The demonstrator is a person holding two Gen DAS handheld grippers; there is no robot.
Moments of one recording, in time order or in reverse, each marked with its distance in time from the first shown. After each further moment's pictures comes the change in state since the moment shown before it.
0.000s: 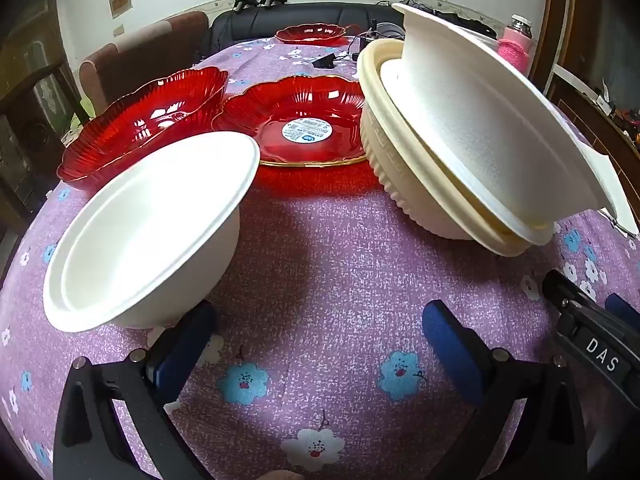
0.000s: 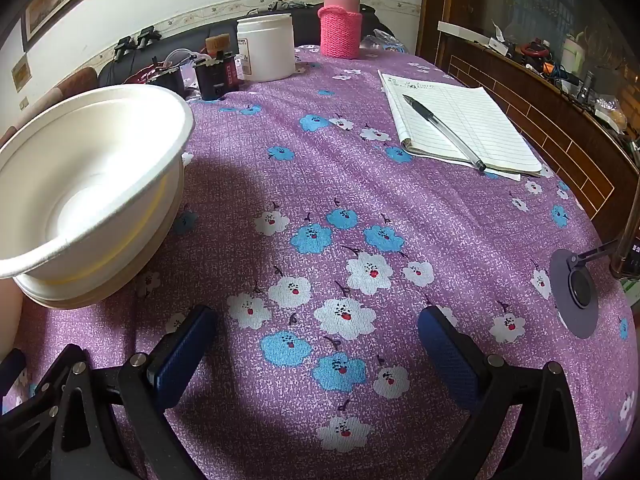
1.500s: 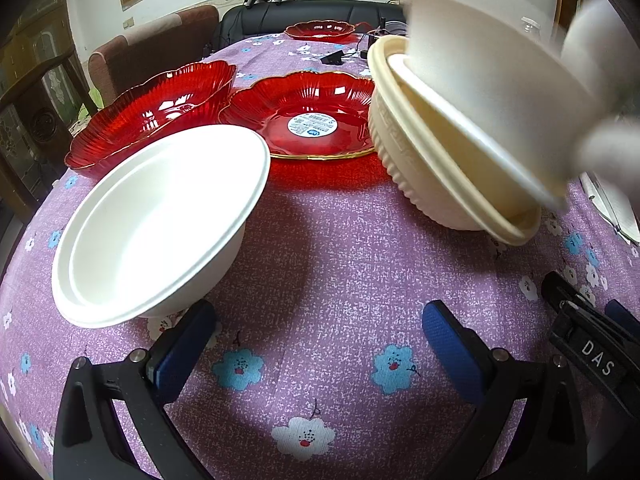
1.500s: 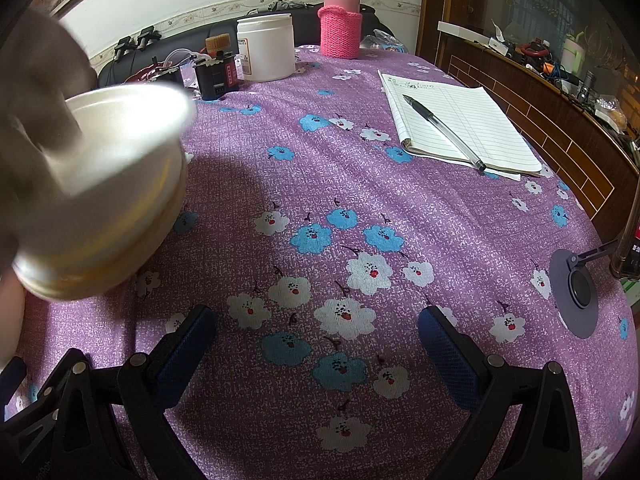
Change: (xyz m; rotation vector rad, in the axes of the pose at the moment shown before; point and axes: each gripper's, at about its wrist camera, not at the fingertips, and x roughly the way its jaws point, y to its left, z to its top) left arm -0.005 -0.003 -0.005 -0.031 0.010 0.015; right arm 0.000 0.001 -0.001 -0.001 -0.002 -0.001
